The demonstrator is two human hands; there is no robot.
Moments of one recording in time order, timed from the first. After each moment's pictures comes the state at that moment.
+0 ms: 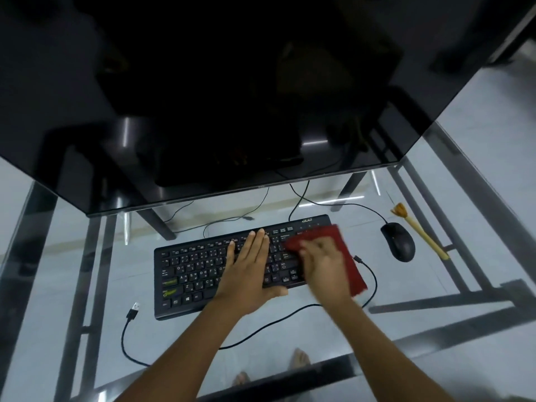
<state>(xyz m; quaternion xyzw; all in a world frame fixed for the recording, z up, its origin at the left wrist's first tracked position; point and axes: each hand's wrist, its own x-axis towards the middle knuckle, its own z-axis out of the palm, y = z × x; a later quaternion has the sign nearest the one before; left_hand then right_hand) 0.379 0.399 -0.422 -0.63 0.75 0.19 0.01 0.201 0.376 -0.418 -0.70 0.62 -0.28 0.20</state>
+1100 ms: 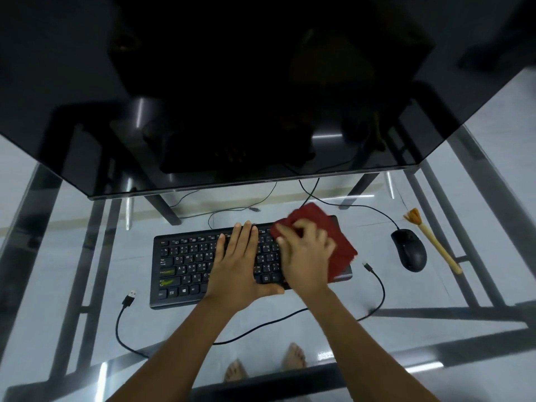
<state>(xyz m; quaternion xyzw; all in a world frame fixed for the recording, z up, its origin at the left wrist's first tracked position) 0.388 0.400 -0.431 -0.69 0.70 0.16 -0.02 0.240 0.353 -0.439 -0.75 0.63 -0.19 0.09</state>
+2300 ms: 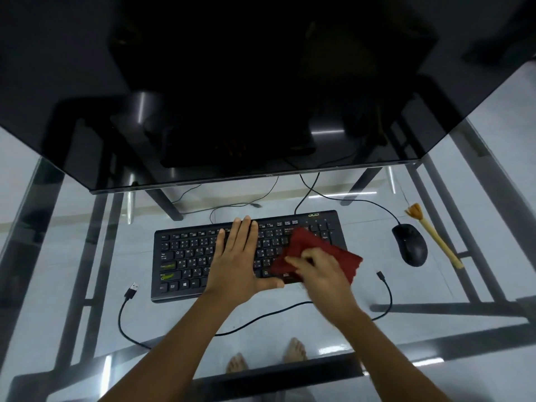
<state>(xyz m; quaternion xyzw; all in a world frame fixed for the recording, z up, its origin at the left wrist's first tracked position) 0.388 0.402 -0.431 -0.69 0.70 0.15 -0.01 0.182 0.385 -0.444 -0.84 0.49 -0.17 0.14</state>
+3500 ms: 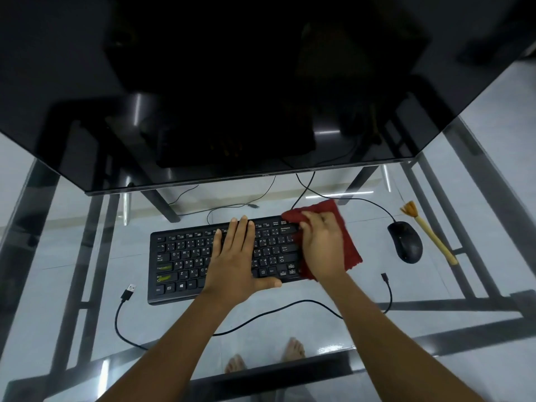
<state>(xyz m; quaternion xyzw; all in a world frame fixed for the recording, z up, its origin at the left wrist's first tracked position) 0.387 0.403 -0.431 -0.69 0.71 0.15 0.00 0.207 0.331 -0.437 -0.70 0.65 -0.27 0.13</state>
